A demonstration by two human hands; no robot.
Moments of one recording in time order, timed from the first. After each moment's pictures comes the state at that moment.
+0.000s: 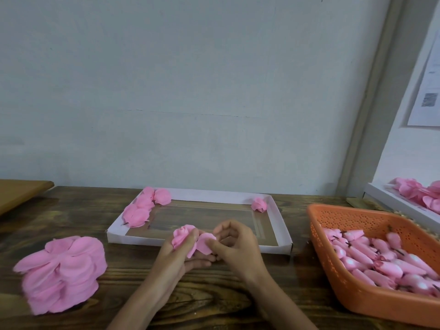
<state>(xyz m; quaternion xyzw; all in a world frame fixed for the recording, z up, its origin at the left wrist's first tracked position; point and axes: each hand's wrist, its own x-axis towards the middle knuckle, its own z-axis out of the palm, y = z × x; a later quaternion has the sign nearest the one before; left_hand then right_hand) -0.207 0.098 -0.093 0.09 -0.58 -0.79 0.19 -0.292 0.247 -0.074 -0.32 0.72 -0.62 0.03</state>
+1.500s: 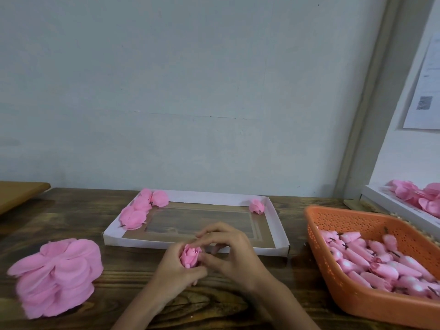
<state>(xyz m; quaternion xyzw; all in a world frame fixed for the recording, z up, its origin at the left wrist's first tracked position) -0.192 0.113 -0.085 0.08 -0.73 -0.66 0.16 -0.295 0.258 -0.062 -0.54 0.69 -0.48 -0.02</state>
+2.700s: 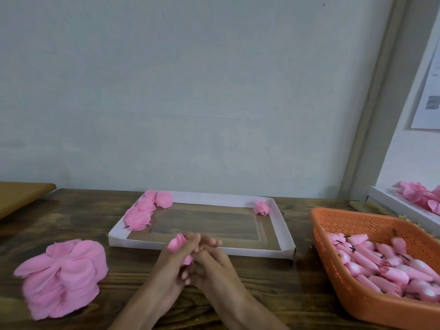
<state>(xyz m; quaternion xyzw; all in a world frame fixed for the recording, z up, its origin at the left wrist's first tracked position) -0.185 0.114 -0.069 0.04 -0.58 -0.79 0.17 -0.237 0.220 -0.073 -0.25 0.50 -0.76 0.32</state>
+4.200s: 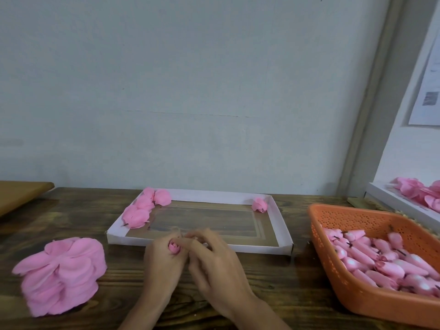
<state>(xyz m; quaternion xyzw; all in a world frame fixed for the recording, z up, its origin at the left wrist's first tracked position) -0.201 0.094 -0.102 0.14 -0.75 -0.49 0.43 -0.247 0.242 -0.071 -0.56 0.72 -0.35 -0.20</state>
